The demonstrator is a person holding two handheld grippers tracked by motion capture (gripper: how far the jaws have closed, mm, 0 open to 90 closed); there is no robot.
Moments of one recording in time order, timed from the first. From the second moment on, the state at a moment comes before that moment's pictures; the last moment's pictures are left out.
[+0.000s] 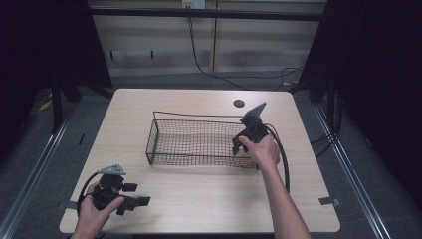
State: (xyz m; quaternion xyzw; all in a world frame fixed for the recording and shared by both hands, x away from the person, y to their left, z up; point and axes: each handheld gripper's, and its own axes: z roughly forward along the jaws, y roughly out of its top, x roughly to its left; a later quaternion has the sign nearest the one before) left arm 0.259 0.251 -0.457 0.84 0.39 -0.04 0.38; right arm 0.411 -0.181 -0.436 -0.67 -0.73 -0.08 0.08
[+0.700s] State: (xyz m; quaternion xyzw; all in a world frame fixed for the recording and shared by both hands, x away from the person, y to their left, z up) left arm 0.259 0.251 -0.457 0.84 0.39 -0.04 0.38; right arm 0.411 -0.175 -0.436 -0.66 -0.75 -0.06 0.05
